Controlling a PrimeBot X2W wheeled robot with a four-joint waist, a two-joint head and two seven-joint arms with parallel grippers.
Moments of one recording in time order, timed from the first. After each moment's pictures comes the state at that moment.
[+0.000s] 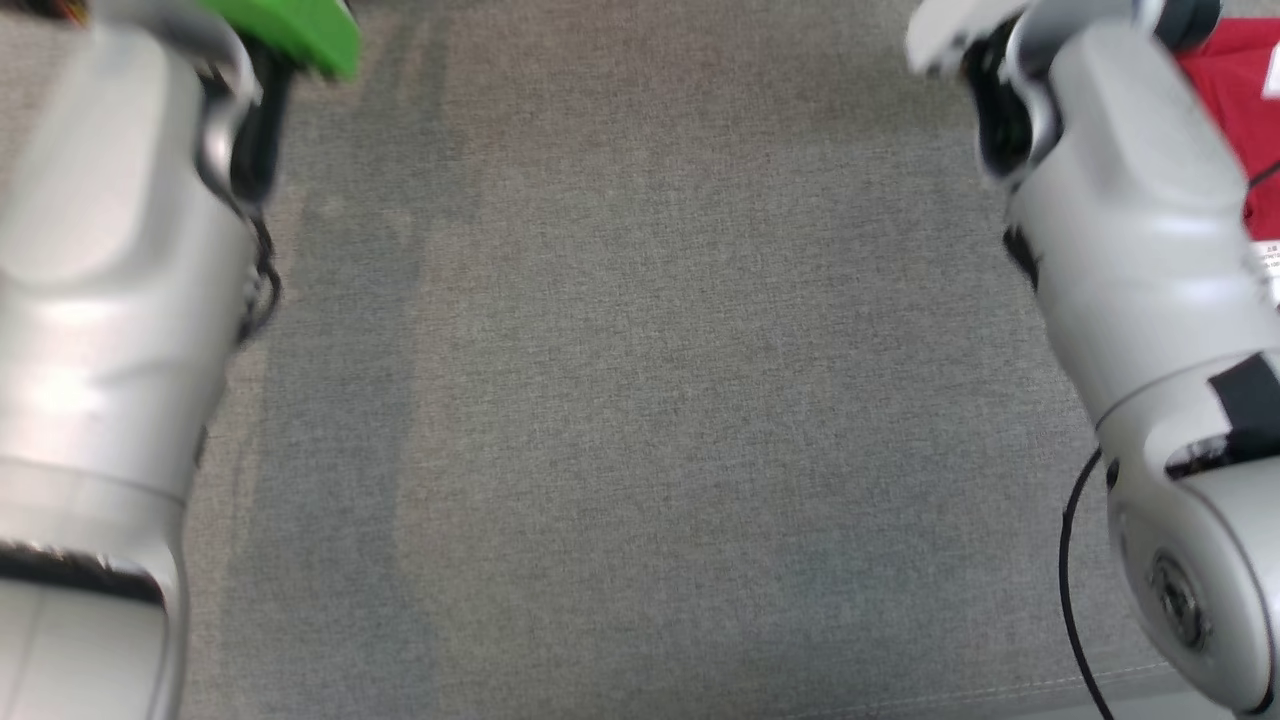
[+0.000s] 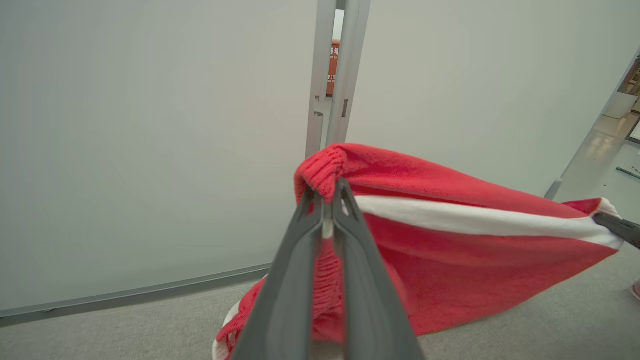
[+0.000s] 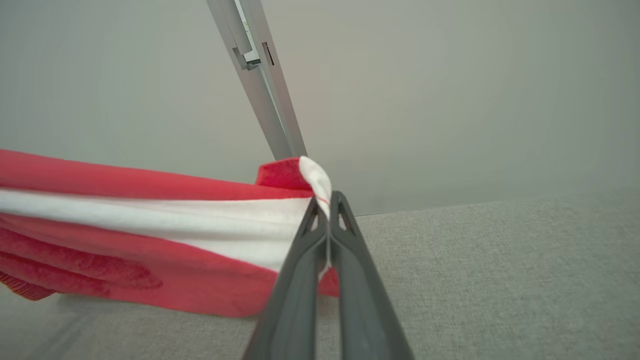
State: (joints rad) left arm -1.23 0.22 -0.51 0.84 -0.66 -0.13 -0.26; right arm -1.28 -0.05 0.07 1.12 0.30 0.13 -0.25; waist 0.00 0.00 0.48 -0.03
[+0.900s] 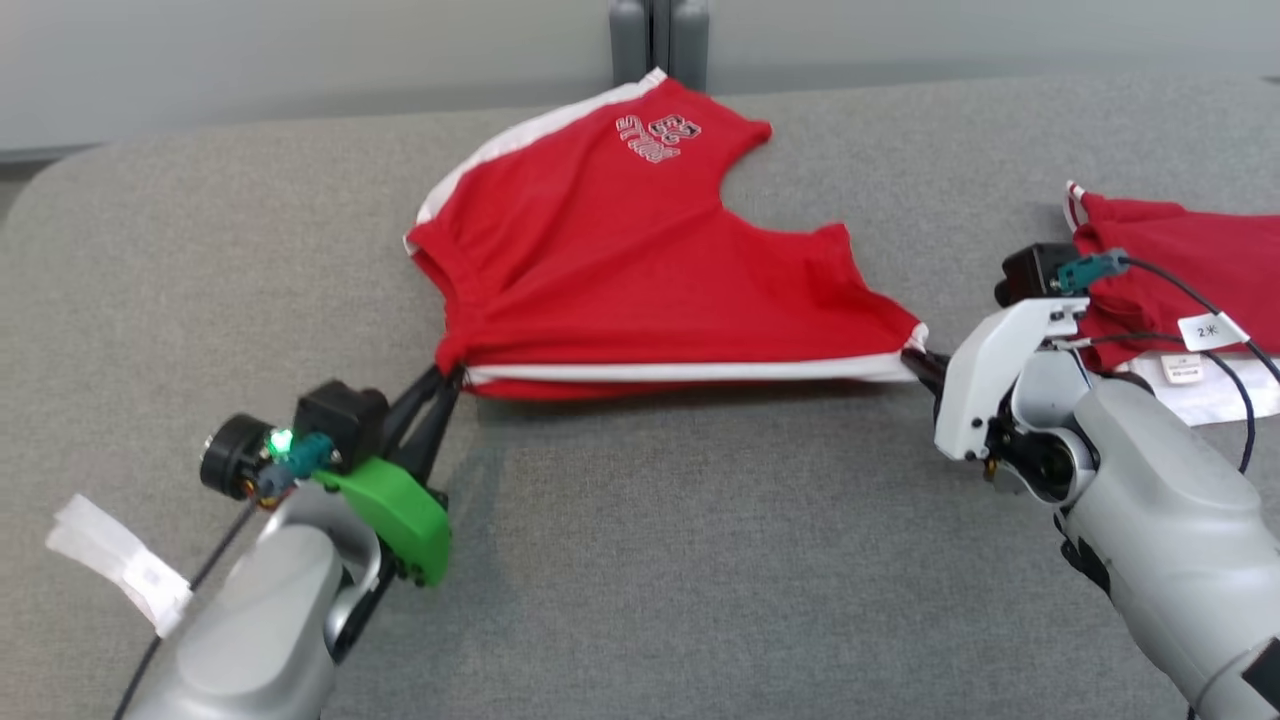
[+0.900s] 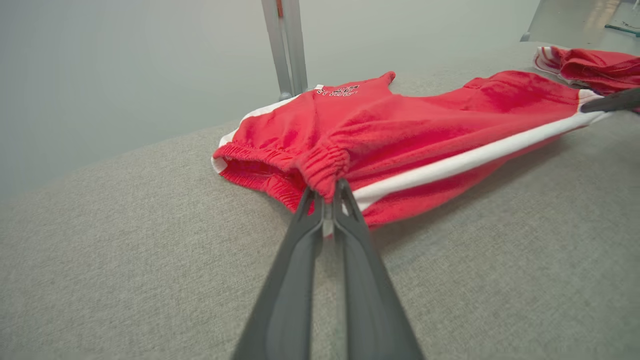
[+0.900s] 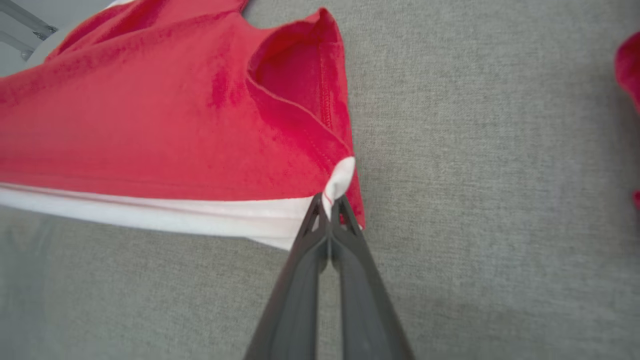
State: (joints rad) left arm -0.56 0.32 -0.66 0.64 -0.50 -0.13 -0.26; right arm -0.73 -0.30 0.53 0.84 0.84 0.13 0.30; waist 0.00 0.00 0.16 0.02
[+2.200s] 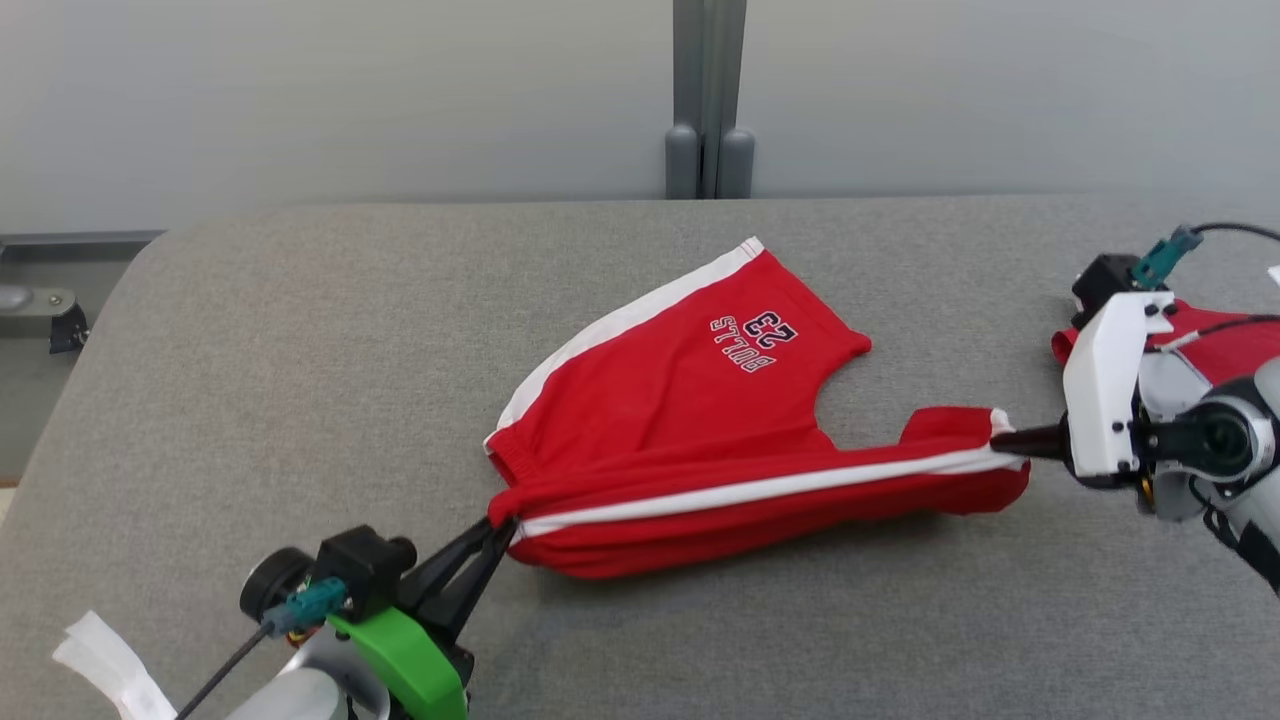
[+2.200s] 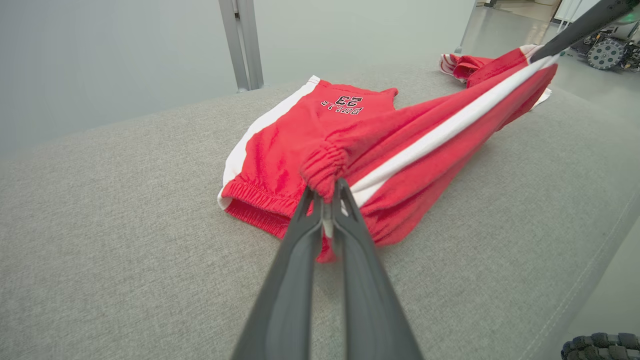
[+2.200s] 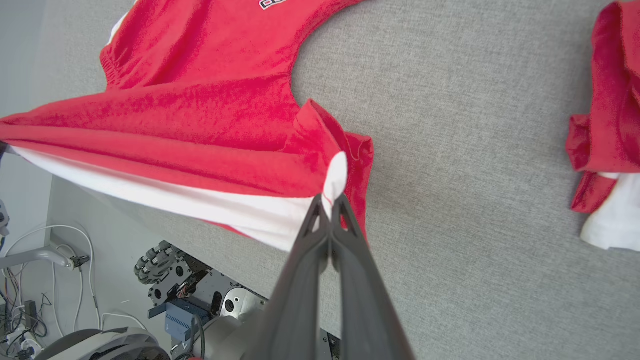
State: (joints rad) left arm -0.33 0.51 -0.88 0.28 -0.70 -0.10 -0.23; right arm -0.59 -0.58 0.47 0.43 1.05 0.13 0.98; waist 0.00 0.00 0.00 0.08
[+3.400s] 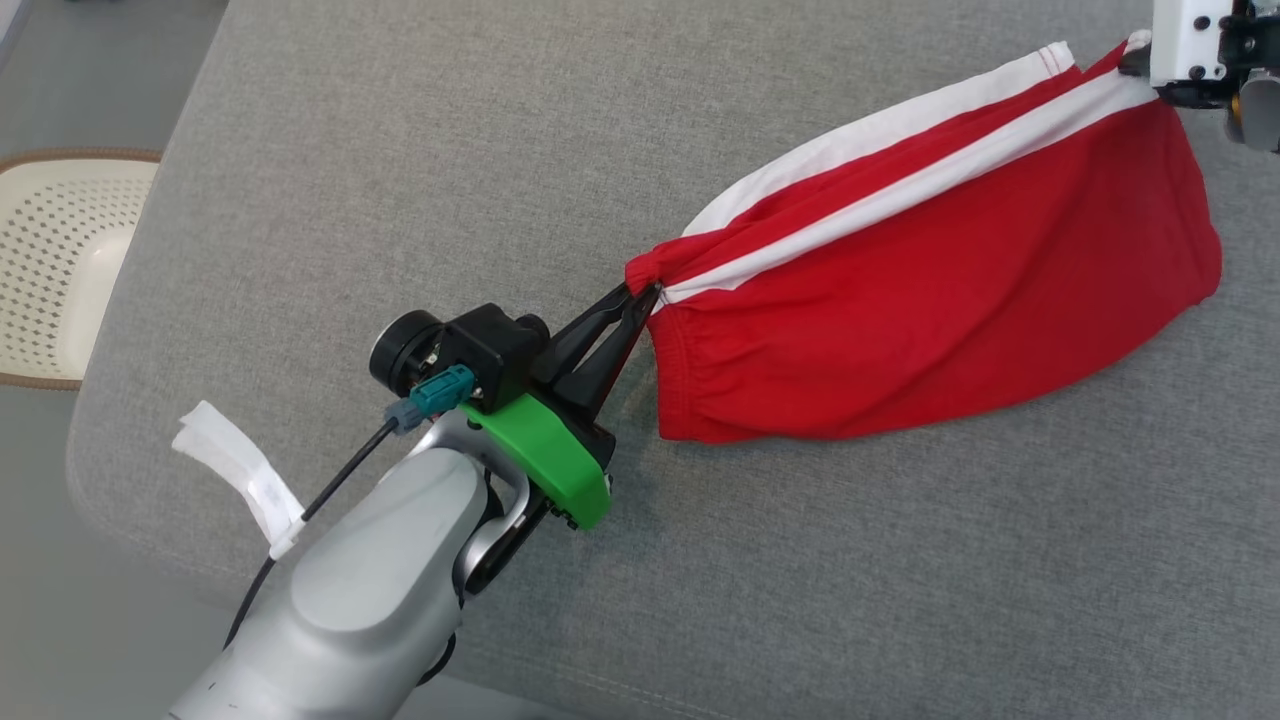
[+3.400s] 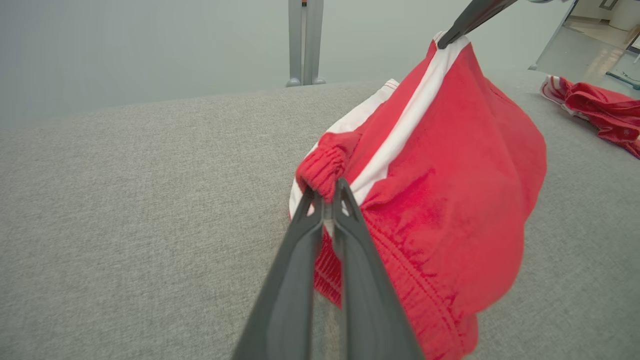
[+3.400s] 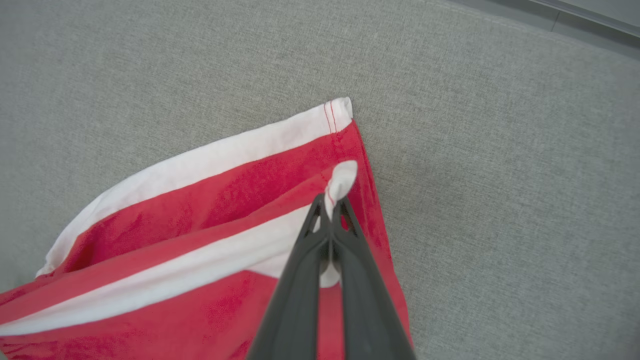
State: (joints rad) left arm -0.69 0.23 -0.86 0.43 -0.64 -0.13 -0.26; right arm -1.24 -0.35 0.13 0.83 0.39 0.13 1.10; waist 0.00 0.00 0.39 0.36
